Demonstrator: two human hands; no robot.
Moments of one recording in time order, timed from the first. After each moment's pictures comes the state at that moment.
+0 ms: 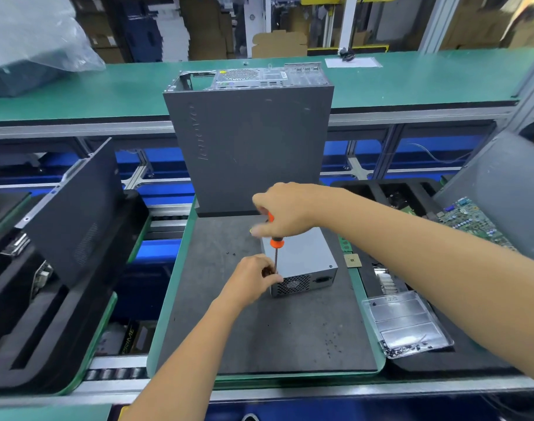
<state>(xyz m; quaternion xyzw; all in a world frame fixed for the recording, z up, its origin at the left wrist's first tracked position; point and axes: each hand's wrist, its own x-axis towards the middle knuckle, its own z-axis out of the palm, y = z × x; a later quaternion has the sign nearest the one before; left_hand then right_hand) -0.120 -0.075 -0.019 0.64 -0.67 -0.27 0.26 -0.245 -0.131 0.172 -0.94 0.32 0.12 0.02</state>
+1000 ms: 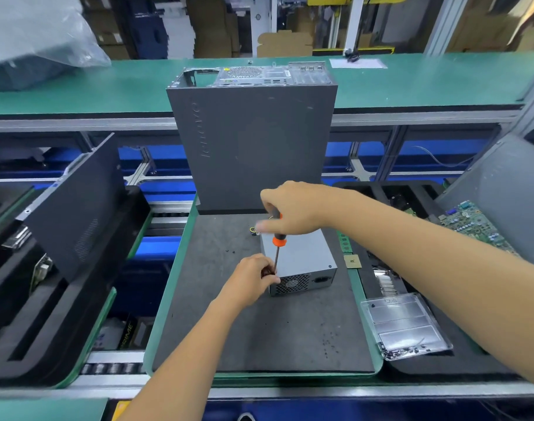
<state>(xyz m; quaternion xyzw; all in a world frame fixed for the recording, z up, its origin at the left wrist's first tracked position) -0.121 -0.068 -0.021 0.64 -0.67 -0.27 0.26 -0.256 -0.132 0.167 -0.93 0.35 0.09 0.07</state>
